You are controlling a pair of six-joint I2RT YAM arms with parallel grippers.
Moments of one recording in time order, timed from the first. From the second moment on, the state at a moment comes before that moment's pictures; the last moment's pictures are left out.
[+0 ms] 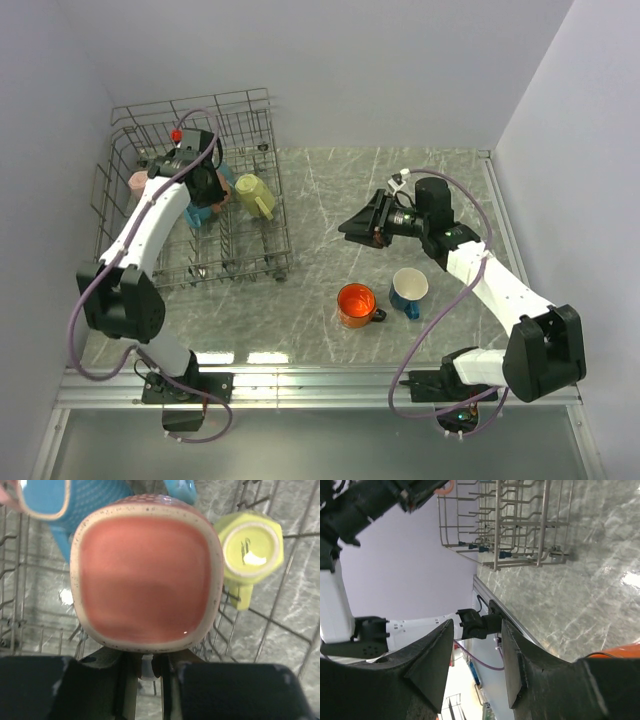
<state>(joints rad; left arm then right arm) -0.17 1.59 1.55 -0.88 -0.24 -0.52 0.33 1.29 0.92 -0.08 -0.78 1.03</state>
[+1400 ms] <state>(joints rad) -0.11 1.78 1.56 -0.86 -0.04 -0.44 0.29 1.27 0.91 -0.19 -0.75 0.95</state>
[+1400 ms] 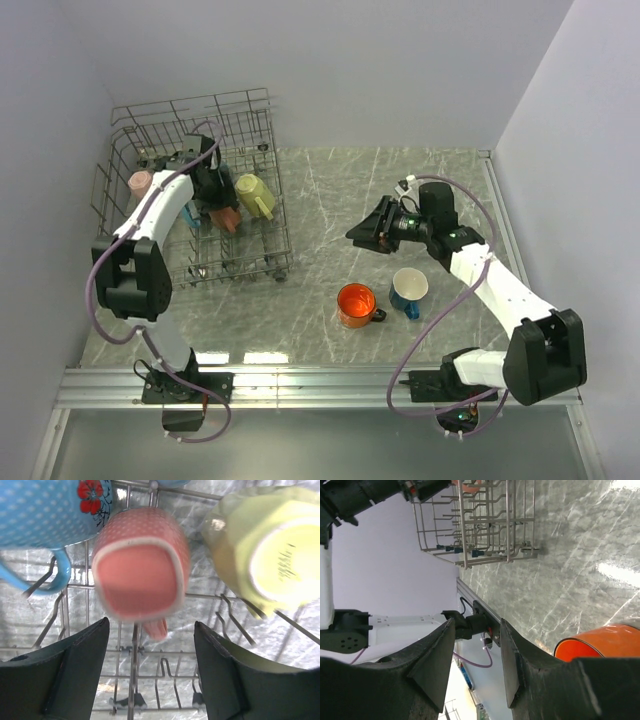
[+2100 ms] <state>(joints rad) -0.11 1.08 1.30 -0.91 -0.01 -0.55 0.54 1.27 1.08 -0.74 -0.29 0.63</state>
